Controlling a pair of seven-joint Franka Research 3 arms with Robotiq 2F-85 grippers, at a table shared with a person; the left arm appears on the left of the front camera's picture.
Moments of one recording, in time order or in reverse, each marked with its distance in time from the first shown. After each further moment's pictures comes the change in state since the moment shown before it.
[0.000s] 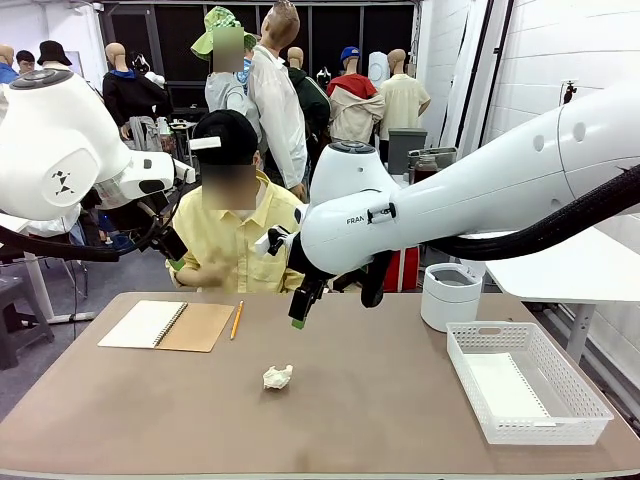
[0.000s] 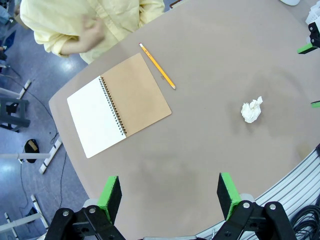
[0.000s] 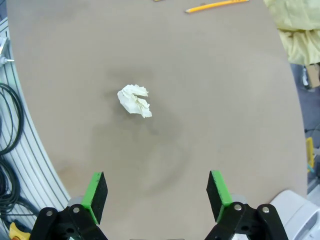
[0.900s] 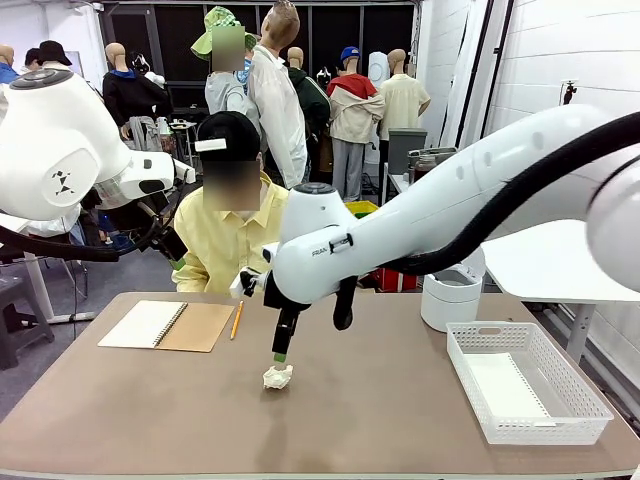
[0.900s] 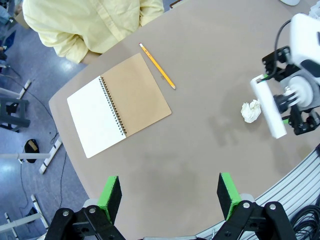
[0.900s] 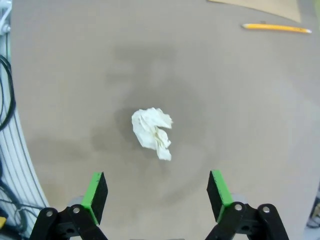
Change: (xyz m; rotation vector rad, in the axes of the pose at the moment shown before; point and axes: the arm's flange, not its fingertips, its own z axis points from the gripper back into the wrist) left arm 0.000 0.000 0.000 0.000 0.000 0.000; right arm 0.035 0.009 -0.098 0.111 0.060 0.231
